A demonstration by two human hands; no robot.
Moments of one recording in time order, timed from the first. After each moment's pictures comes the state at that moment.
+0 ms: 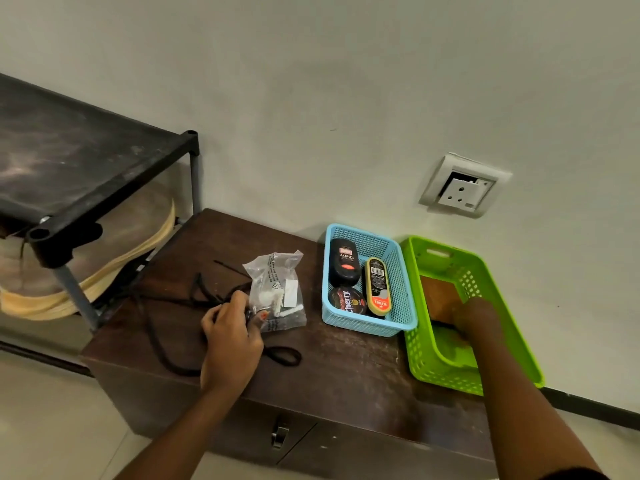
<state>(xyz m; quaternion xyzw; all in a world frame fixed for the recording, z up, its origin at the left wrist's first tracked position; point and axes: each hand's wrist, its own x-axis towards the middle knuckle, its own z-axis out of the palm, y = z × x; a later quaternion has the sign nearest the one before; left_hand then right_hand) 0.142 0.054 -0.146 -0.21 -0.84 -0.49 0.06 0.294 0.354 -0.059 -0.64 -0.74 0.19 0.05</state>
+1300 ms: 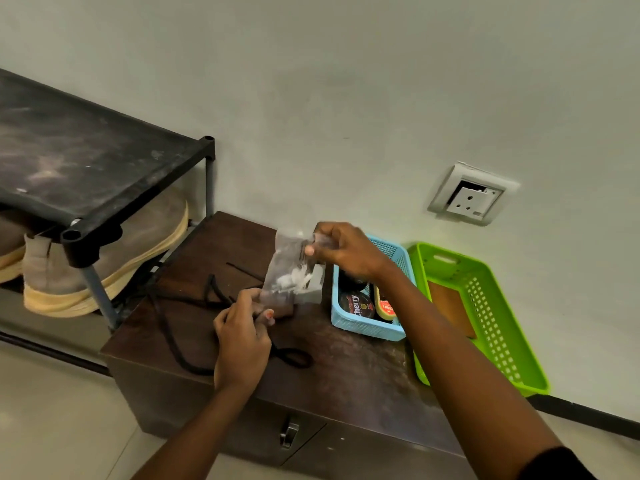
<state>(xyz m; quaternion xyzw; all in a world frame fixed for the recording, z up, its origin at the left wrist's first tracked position) 0.138 0.052 -0.147 -0.20 -0.81 -0.56 0.02 0.144 0.235 -0.016 -0.07 -0.93 0.36 0.04</state>
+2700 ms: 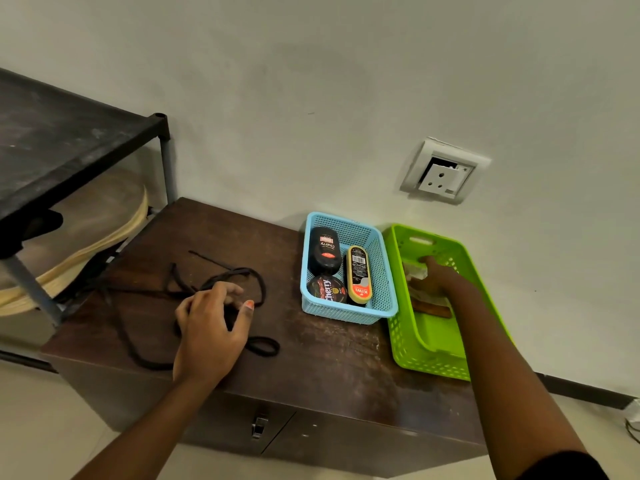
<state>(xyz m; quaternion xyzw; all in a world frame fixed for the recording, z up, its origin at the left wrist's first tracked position) 0.143 0.052 -0.143 -0.26 -0.85 -0.45 0.05 0.263 0.402 -0.065 -0.48 -0.87 0.10 -0.07</state>
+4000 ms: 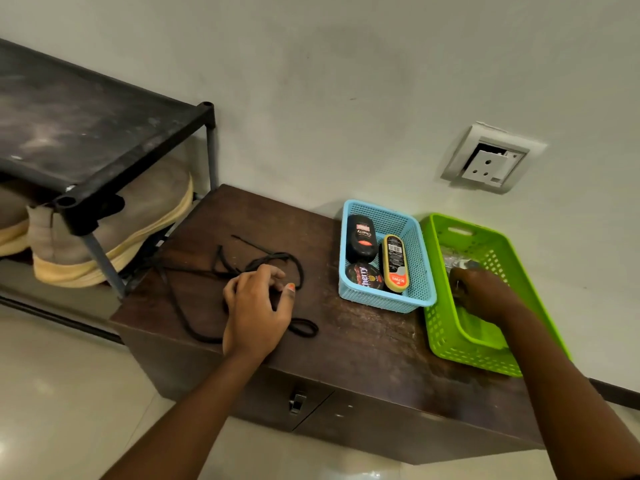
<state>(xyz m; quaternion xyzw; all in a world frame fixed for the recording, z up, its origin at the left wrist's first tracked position) 0.143 0.051 -0.142 -0.26 -0.85 -0.46 0.05 0.300 0.413 -0.097 -0.28 -0.96 -0.04 -0.05</state>
